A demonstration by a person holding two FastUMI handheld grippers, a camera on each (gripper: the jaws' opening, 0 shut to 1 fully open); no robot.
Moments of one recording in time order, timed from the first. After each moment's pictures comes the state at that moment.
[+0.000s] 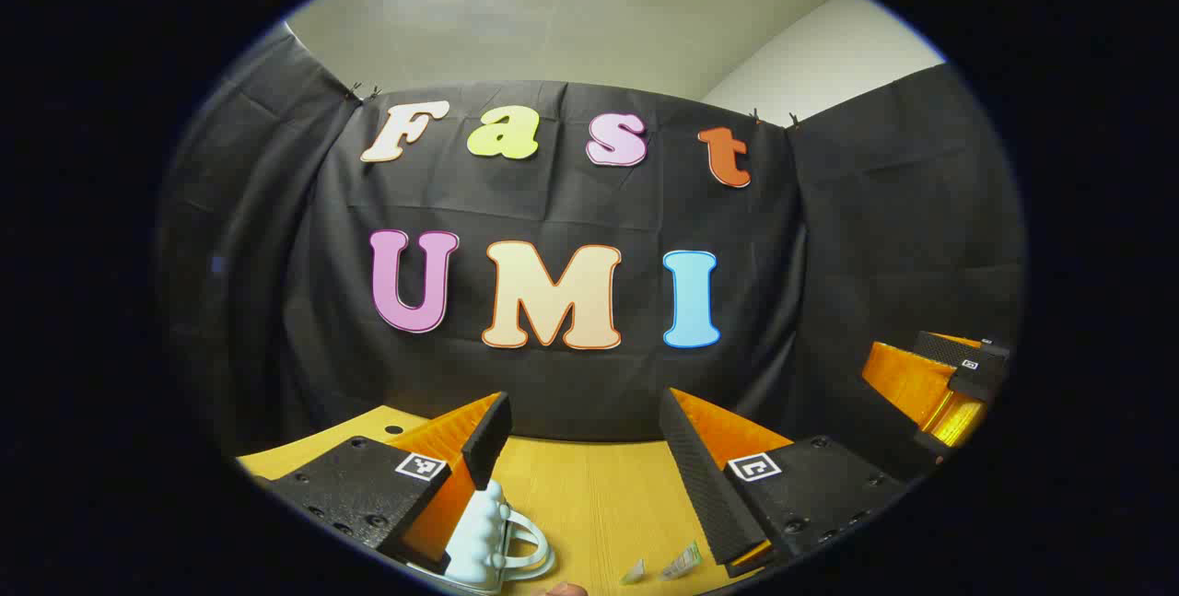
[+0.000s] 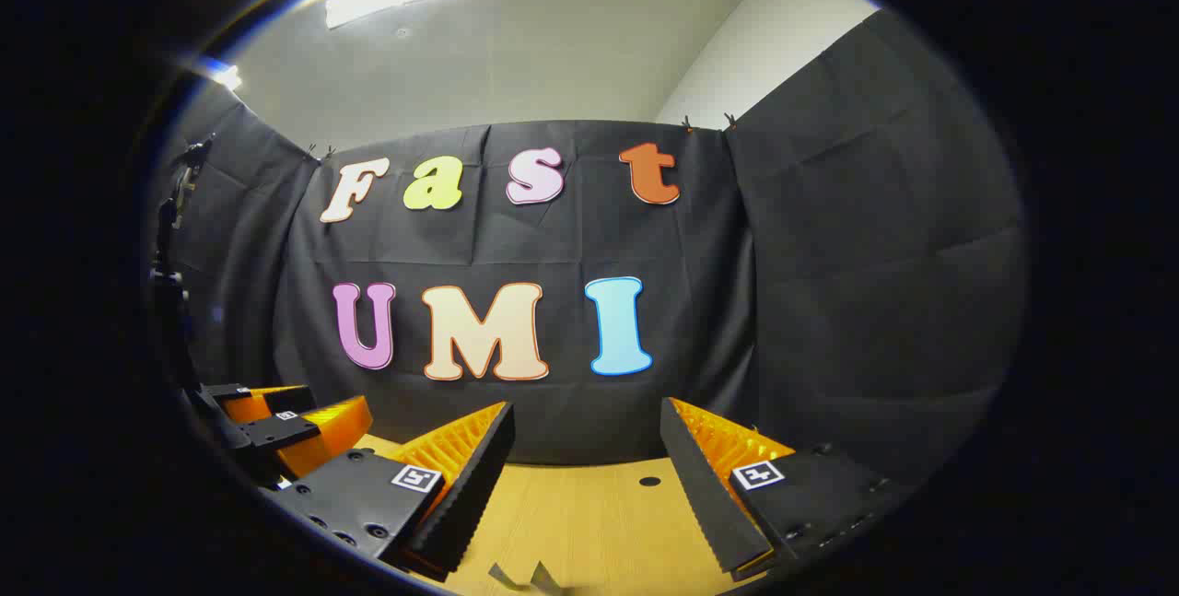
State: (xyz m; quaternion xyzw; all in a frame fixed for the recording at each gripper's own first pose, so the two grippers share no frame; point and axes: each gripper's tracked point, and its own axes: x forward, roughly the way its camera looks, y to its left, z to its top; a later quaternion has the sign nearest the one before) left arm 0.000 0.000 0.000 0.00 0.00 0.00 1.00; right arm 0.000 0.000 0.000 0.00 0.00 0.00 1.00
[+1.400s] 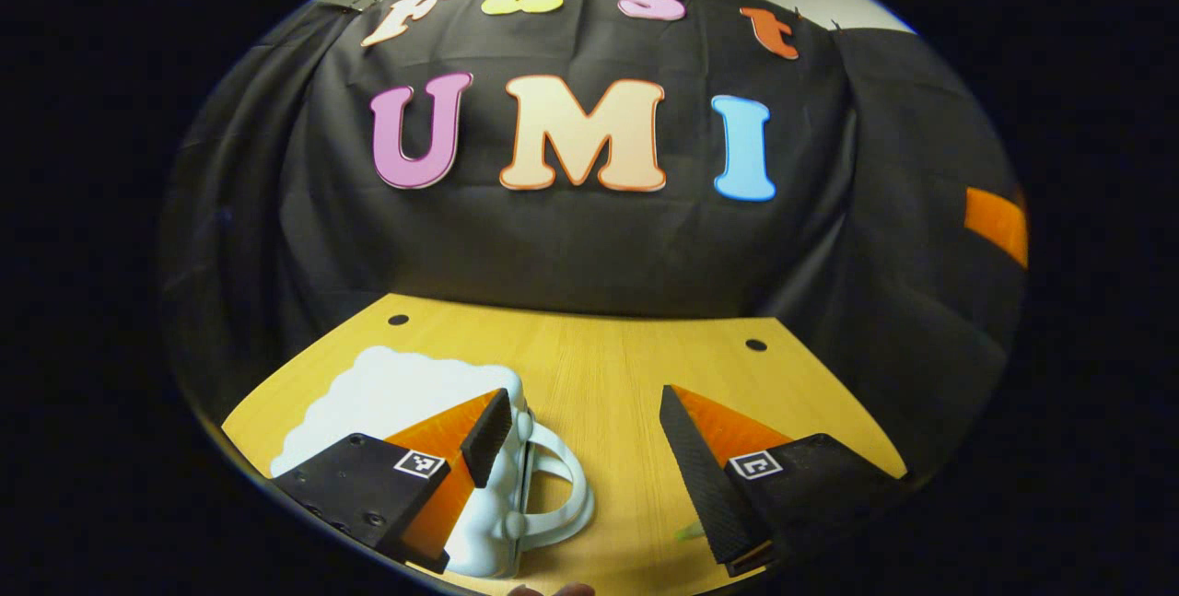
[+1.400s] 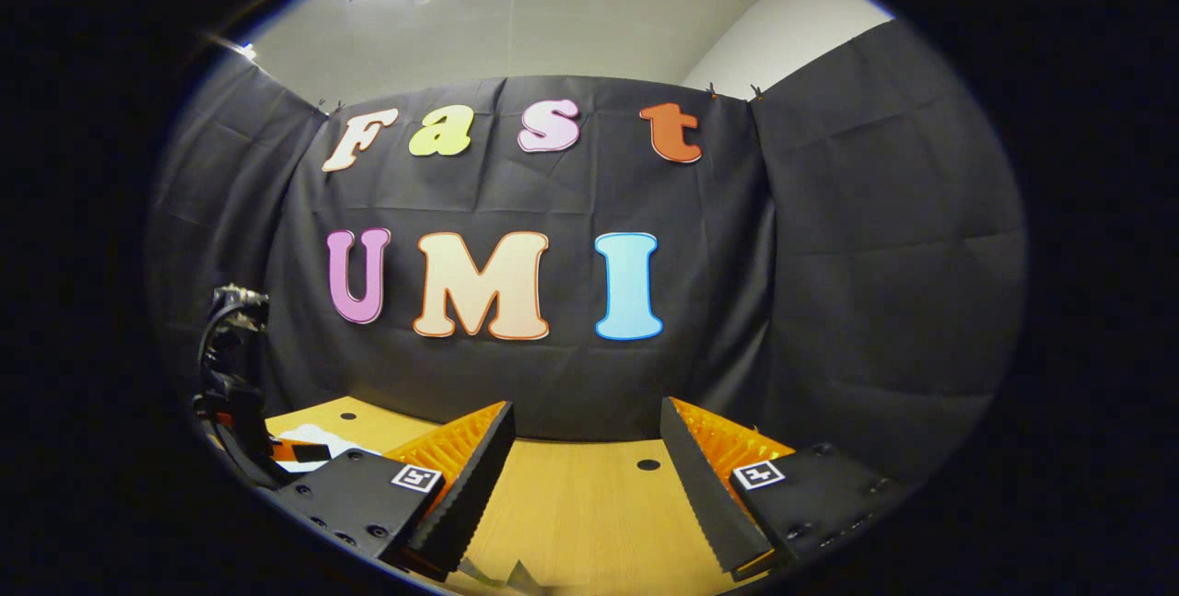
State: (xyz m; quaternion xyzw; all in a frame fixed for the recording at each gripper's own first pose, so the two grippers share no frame) left arm 0.042 0.053 -0.206 0.00 0.23 0.03 0.97; right arm 0.054 0.012 -0.072 -0.04 0.06 0.00 1.00
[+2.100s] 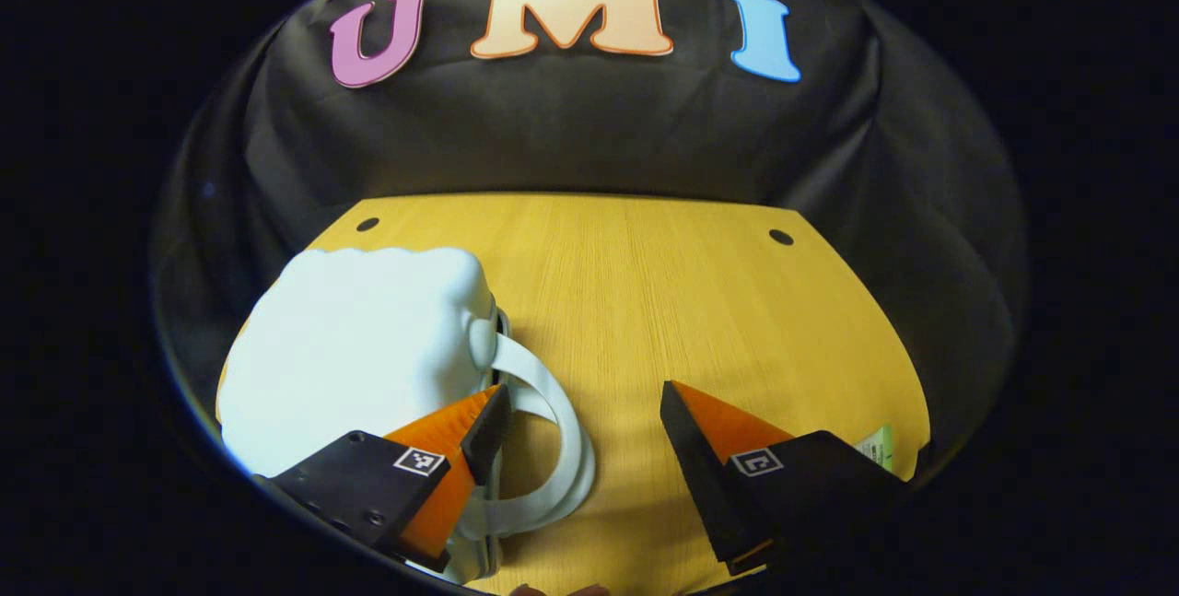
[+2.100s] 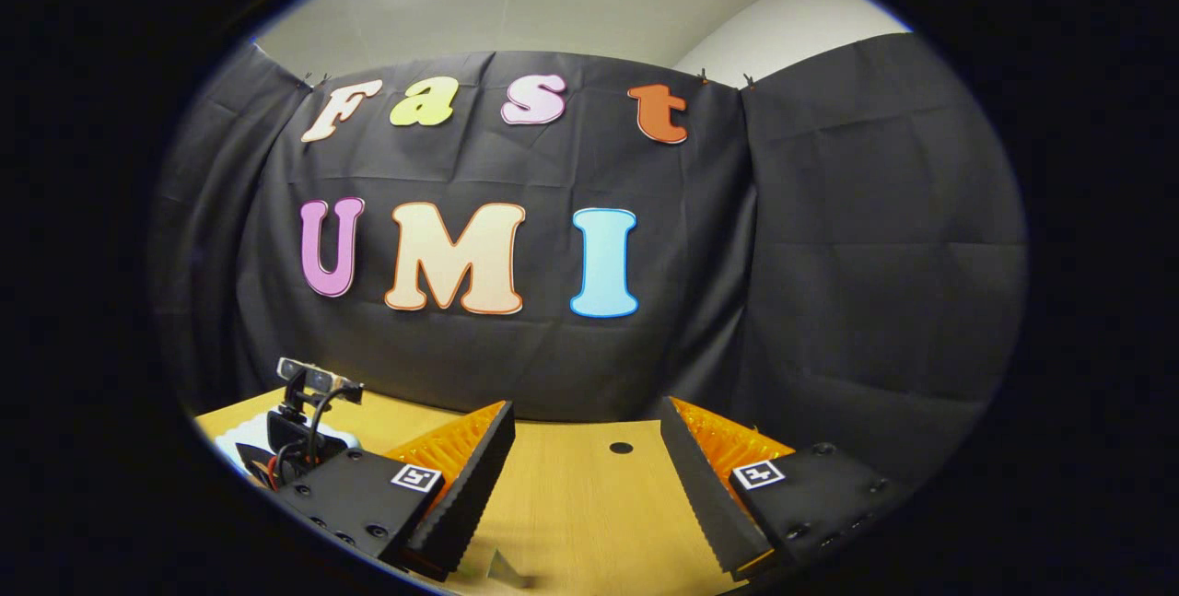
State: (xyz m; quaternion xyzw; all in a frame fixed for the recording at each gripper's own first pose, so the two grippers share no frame) left arm 0.043 0.051 -0.317 -0.01 0.41 0.02 0.91; right arm 0.056 -0.001 -0.089 -0.07 0.09 -0.04 0.99
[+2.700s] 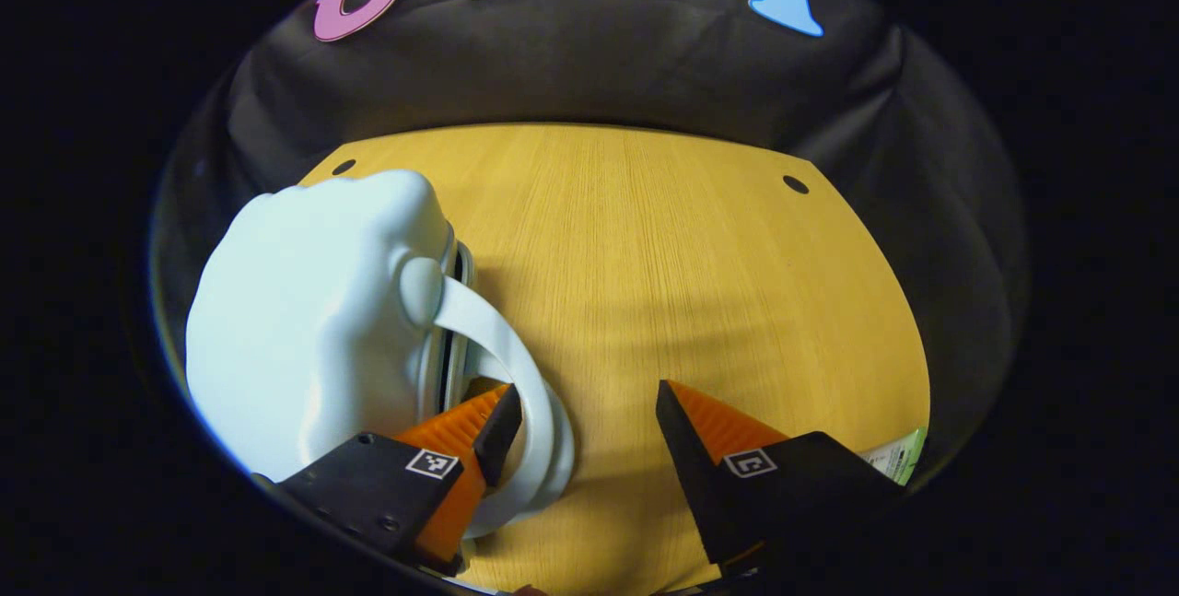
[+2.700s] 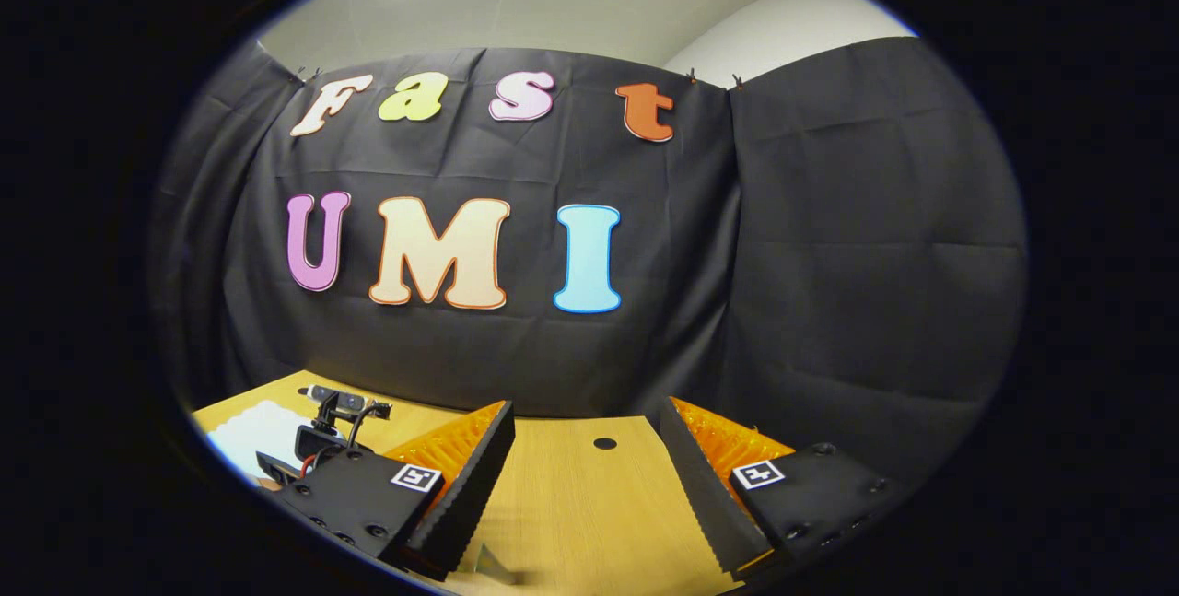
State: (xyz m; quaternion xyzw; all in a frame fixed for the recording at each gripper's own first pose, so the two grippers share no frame) left arm 0.037 0.038 -0.363 -0.03 0.50 0.02 0.87; right arm 0.048 -0.014 -0.093 -0.07 0.09 -0.06 0.99
